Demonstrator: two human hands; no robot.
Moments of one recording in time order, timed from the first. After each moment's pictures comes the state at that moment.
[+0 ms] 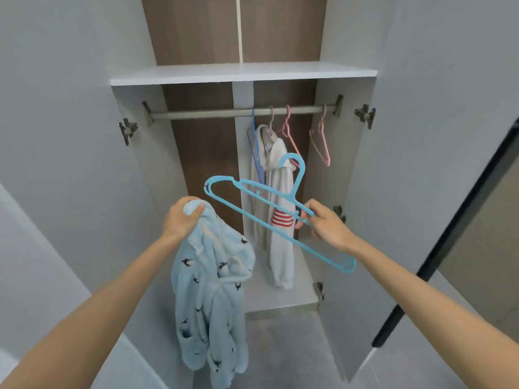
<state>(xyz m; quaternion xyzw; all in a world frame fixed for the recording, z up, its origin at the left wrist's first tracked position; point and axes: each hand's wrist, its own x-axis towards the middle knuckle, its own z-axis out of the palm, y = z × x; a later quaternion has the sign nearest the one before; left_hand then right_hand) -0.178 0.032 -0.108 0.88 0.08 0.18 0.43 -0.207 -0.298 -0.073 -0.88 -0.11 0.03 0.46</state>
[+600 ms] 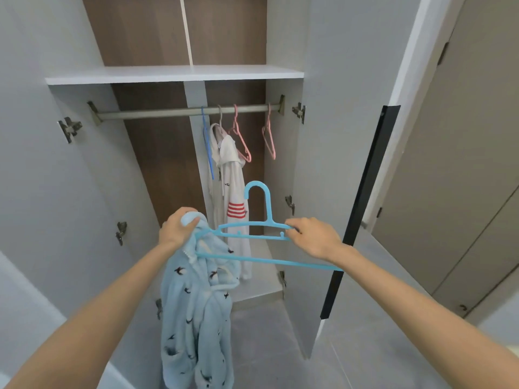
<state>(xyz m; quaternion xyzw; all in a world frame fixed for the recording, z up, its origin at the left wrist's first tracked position) -0.224 -0.088 -0.134 0.92 0.06 0.10 0.37 -0.298 -0.403 -0.076 -0.97 -0.13 0.01 0.18</state>
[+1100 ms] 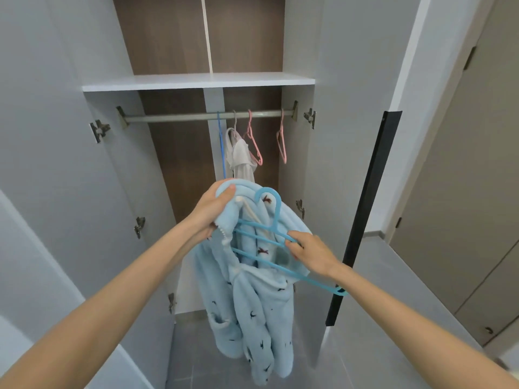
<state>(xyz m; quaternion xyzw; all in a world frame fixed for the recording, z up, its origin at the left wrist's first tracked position) -0.294 -0.182 -0.038 0.71 -0.02 0.05 0.71 -0.308 -0.416 -0.117 -0.93 -0.16 0.00 0.33</state>
